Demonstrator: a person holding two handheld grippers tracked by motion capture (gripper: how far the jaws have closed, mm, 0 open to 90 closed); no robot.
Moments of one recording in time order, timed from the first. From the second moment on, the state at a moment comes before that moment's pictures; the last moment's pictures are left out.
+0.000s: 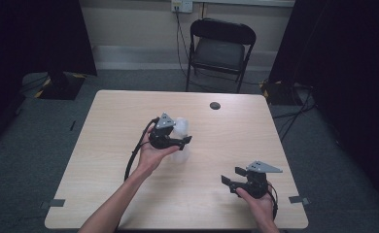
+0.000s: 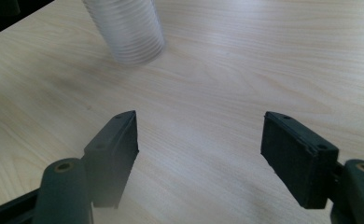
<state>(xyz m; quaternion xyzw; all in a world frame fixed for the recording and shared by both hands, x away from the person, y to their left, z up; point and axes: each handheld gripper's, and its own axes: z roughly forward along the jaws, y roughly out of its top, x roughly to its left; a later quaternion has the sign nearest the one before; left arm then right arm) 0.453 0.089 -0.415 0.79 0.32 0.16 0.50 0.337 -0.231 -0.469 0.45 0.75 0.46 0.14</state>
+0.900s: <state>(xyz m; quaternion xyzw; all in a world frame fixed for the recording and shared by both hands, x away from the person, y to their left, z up) 0.449 0.090 -0.403 0.78 0.31 0.17 0.51 0.337 -0.231 -0.469 0.46 0.75 0.46 0.14</state>
